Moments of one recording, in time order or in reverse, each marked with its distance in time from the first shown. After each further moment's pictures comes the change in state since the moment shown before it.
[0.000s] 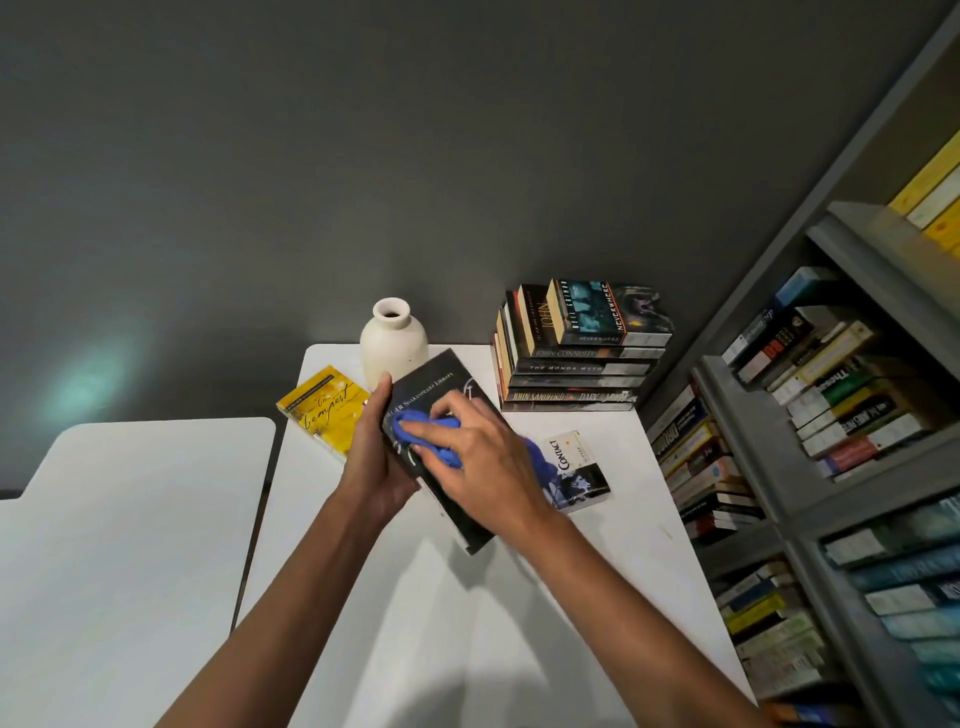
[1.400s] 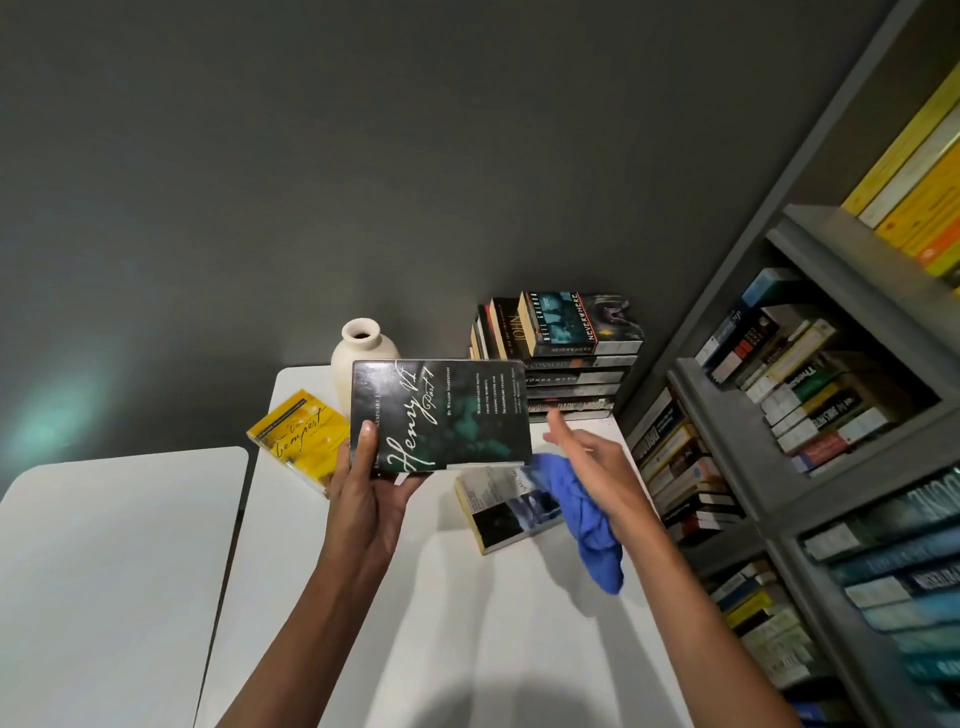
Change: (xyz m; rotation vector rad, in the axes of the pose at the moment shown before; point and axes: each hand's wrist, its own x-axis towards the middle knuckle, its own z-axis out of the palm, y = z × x) left_hand -0.001 -0.030 0.010 -0.085 0.081 0.358; right_hand -0.041 0.099 -0.062 0.617 0.030 1.011
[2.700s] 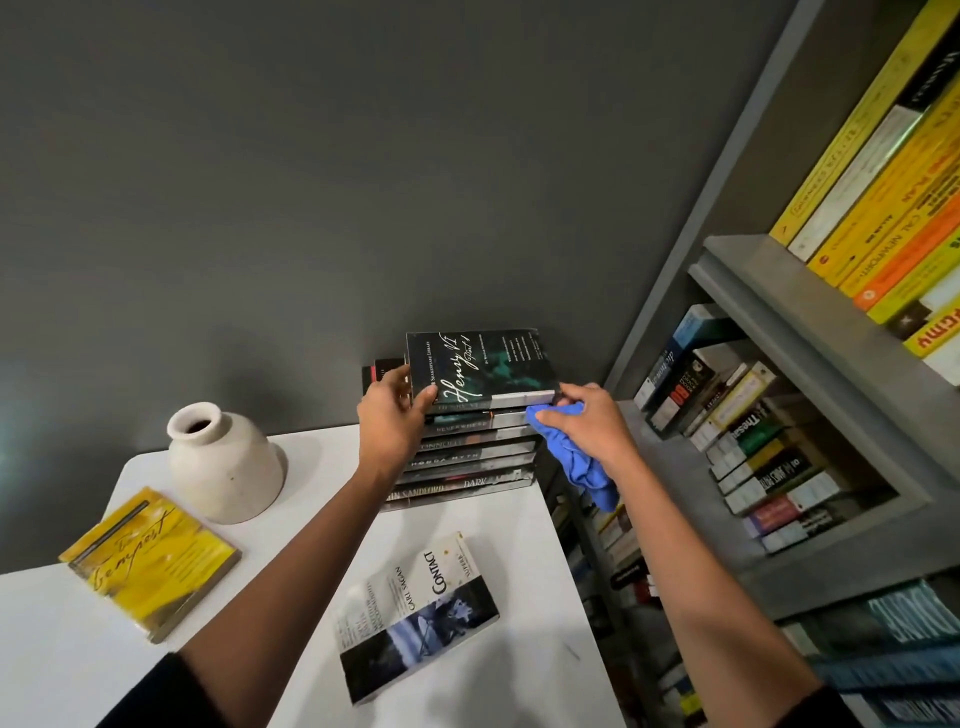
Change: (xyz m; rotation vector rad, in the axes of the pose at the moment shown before) left_hand 0.171 -0.118 0.162 1.322 -0.074 0.329; right_hand 0.203 -0.004 -0.141 -0.324 0.131 -0.144
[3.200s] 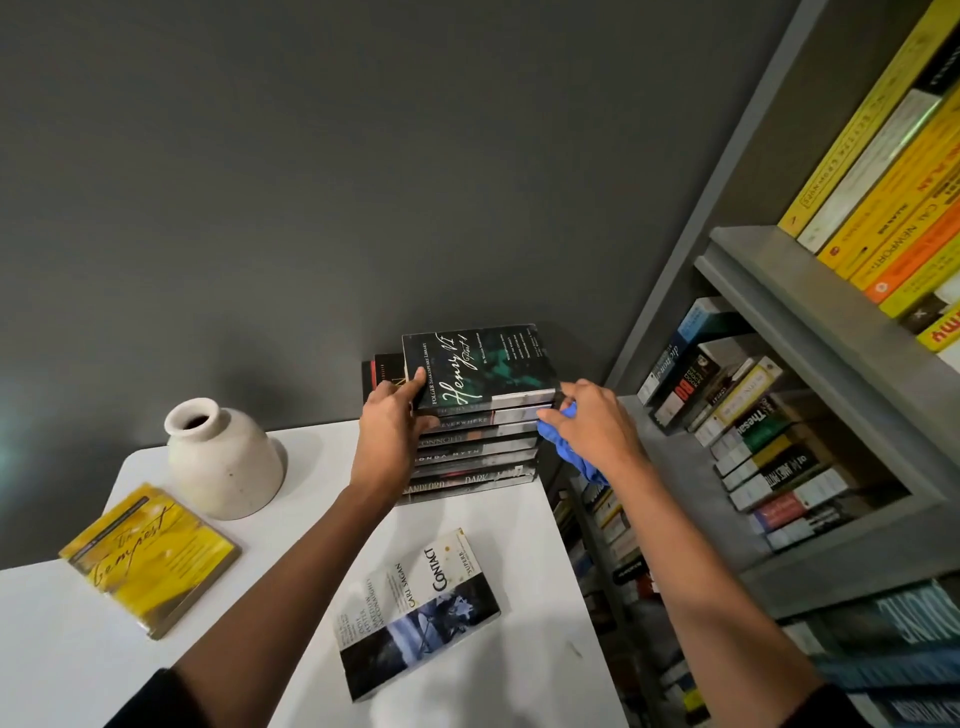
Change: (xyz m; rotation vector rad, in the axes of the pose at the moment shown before) left_hand -0.015 -0.009 -0.003 0.230 -0.080 0.220; right_hand -0.003 0.000 0.003 -0.394 0.038 -0.033
